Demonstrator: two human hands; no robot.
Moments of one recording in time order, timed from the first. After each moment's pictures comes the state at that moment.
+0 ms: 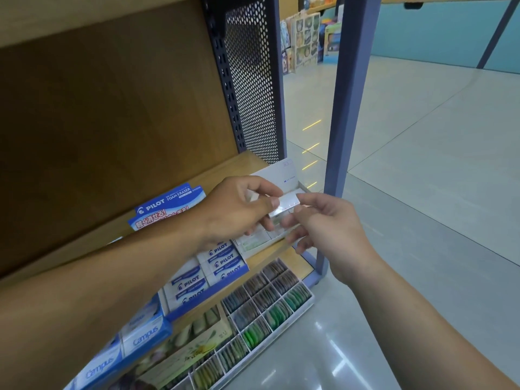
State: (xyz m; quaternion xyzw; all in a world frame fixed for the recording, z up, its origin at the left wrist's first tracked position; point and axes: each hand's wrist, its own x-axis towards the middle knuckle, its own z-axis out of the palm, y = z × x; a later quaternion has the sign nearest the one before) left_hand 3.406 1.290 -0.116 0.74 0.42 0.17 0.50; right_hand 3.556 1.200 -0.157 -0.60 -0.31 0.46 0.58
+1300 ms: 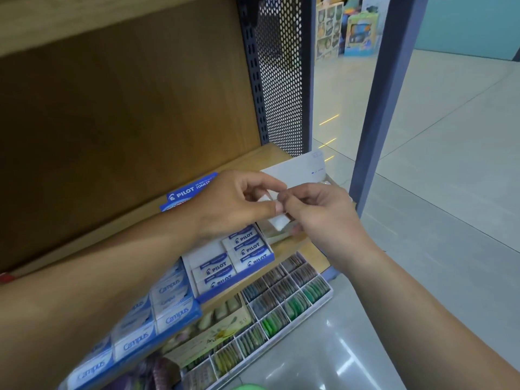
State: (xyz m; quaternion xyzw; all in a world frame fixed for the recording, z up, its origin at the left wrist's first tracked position) left_hand 3.357 1.297 -0.112 0.77 0.41 0.20 0.44; right_hand 3.518 1.216 -0.149 -0.59 -0.39 0.42 0.57
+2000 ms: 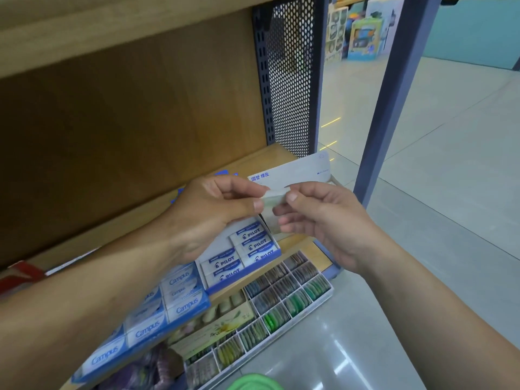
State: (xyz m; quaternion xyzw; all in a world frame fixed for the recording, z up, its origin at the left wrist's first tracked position) left_hand 3.325 1.262 -0.096 0.57 0.44 0.32 0.61; right_hand 3.518 1.200 -0.133 -0.48 -0.35 0.57 0.57
